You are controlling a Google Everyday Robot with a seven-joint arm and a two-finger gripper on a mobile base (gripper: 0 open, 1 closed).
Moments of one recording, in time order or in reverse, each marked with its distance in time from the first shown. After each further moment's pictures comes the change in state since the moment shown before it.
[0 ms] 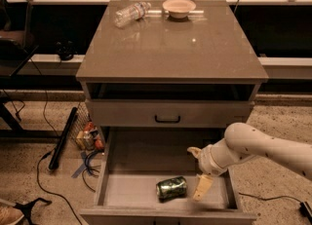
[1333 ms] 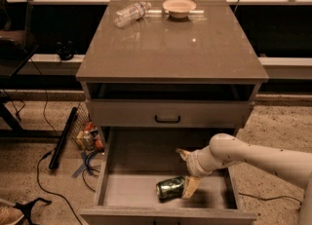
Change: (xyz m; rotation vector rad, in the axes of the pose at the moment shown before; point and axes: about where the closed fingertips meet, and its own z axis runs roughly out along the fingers) arm 0.019 -0.039 0.083 0.059 -0.021 -0.173
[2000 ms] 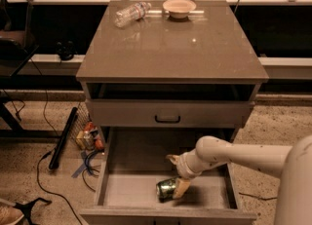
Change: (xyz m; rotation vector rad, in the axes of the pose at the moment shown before) arm -0.008 0.001 0.038 -0.029 0.034 -0.078
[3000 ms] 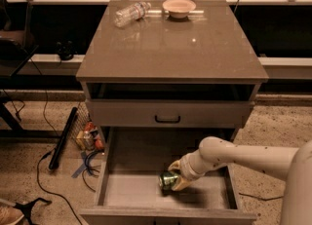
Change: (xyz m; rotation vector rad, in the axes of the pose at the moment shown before) arm 0.000 0.003 -0.004 -0.005 0.008 -0.012
